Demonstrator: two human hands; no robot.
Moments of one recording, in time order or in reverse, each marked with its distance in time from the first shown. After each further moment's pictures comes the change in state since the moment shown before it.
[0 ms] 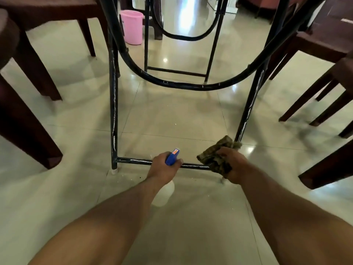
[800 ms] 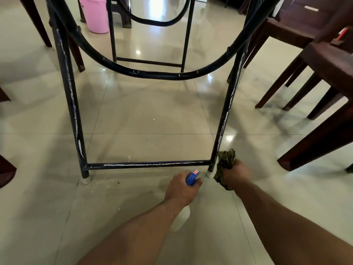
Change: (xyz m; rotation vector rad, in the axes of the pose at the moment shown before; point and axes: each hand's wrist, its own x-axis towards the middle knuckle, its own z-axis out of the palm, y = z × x) left_hand -0.029 -0.013 0.110 0.187 -0.258 0.035; right_hand 0.011 0.051 -0.062 -0.746 0.503 -0.290
